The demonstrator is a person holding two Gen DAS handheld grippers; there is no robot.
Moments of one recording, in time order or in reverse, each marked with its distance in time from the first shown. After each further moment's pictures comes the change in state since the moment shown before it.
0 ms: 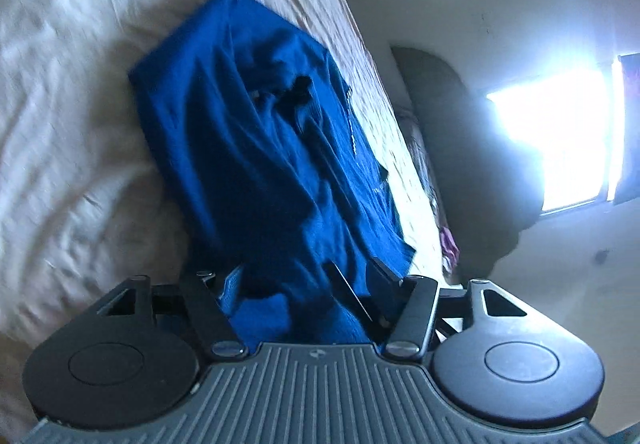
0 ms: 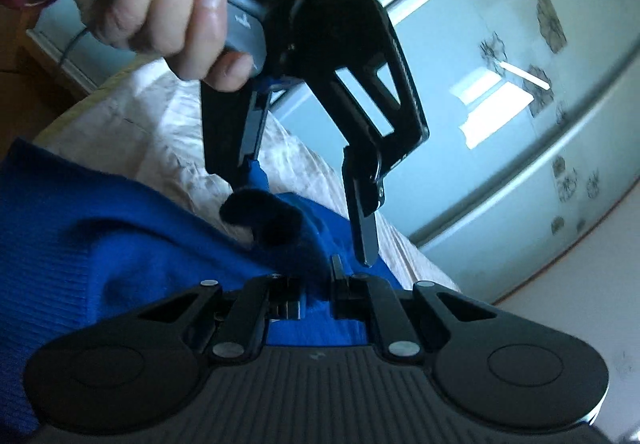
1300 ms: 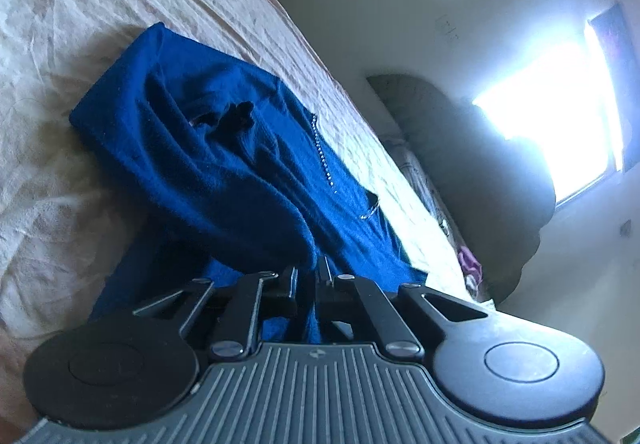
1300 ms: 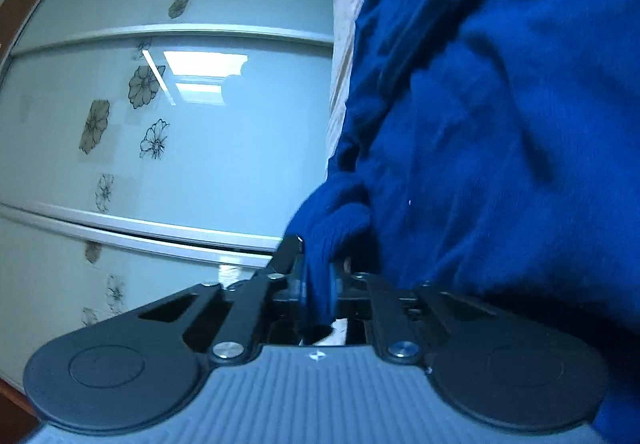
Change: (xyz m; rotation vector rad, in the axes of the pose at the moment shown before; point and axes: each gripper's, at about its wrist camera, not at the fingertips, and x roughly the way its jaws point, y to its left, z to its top) left arm 0.029 -0.052 -0.032 0.204 -0.189 0.057; right arm 0.004 -0.072 -0.176 2.237 -0.185 0.455
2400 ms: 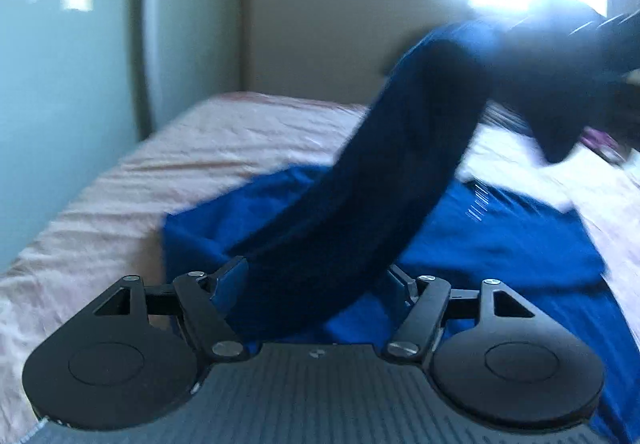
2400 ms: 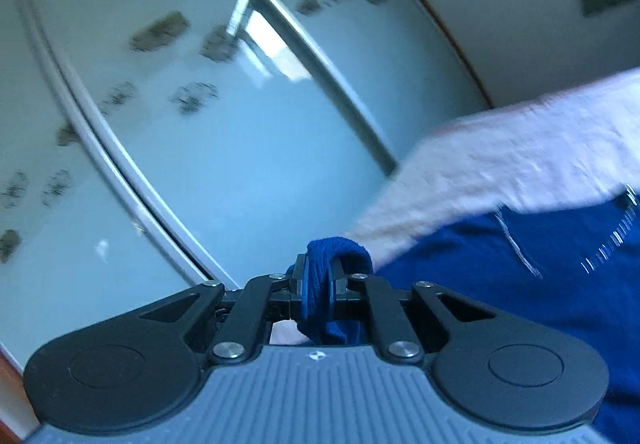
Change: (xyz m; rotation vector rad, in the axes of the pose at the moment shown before) left arm 0.072 -0.061 0.018 0.712 -0.188 0.427; right arm -0.009 0.157 0.078 -0.752 -0.117 -0.152
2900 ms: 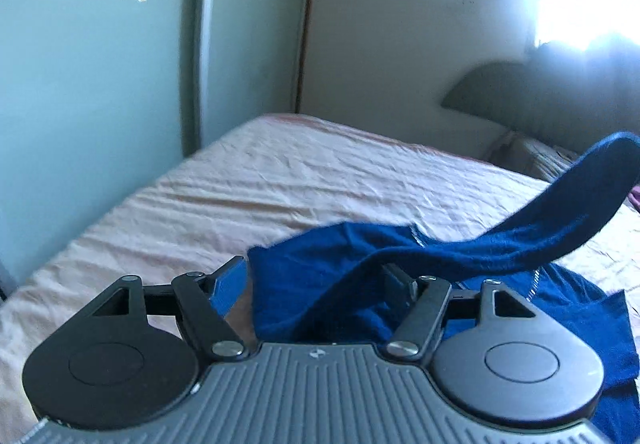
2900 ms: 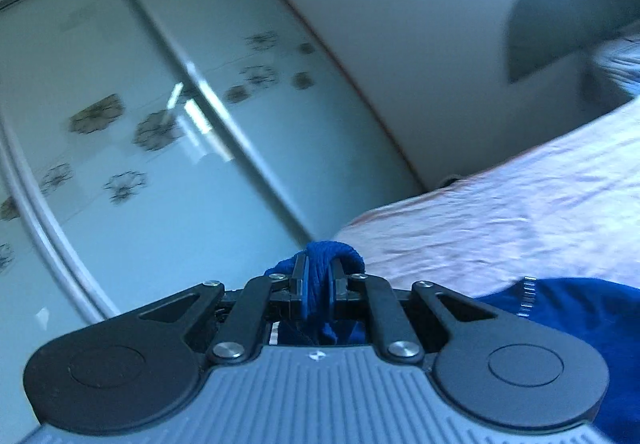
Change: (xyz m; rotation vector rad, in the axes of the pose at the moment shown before) left arm 0.039 0.012 0.048 -0.116 -0.009 0.086; right arm -0.045 -0.063 0.034 0.052 -0.232 -0.238
